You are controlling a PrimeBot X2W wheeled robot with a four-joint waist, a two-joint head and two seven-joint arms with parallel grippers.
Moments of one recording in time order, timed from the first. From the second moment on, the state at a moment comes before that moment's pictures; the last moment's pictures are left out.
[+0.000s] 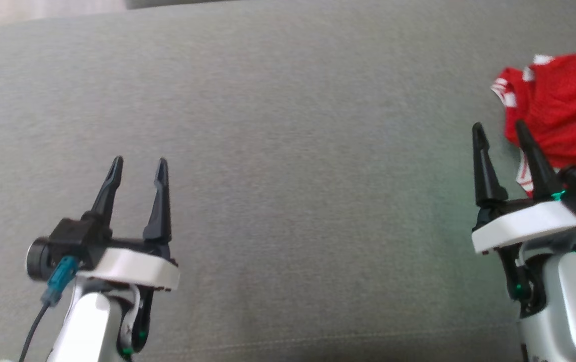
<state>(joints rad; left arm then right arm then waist) -0.13 0.16 -0.23 0.09 -0.23 0.07 -0.25 -0.20 -0.10 0.01 0.08 0.22 0.13 0.00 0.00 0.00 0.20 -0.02</state>
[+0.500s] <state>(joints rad) -0.02 0.16 -0.22 0.10 -0.24 0.08 -0.25 -0.06 -0.07 0.03 0.06 0.16 0.13 -0.01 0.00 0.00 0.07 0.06</state>
